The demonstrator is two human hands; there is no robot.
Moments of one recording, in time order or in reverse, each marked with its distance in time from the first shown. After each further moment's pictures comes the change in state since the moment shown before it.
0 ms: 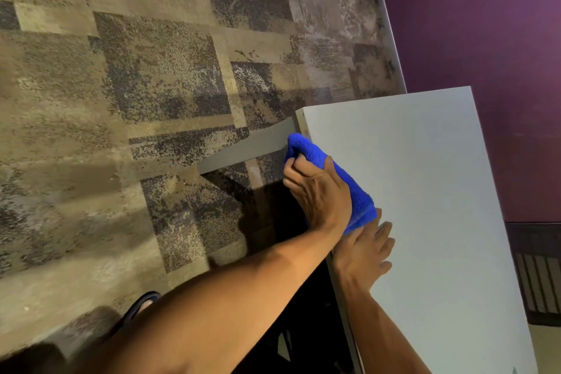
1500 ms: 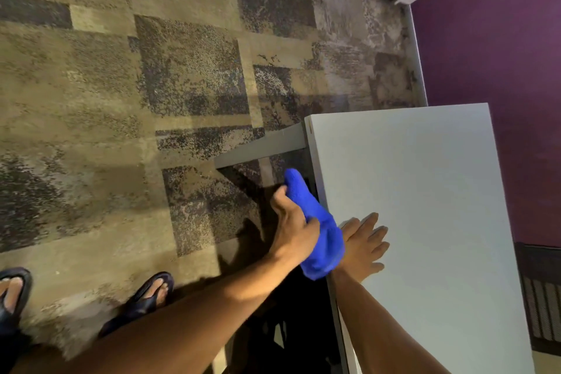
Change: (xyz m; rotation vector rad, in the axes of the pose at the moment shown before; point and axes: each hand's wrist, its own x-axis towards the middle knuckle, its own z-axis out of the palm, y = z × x) left_hand -0.026 -0.045 -0.083 -0.136 -0.521 -0.155; right_hand 0.000 -0.004 0.005 0.033 0.008 0.072
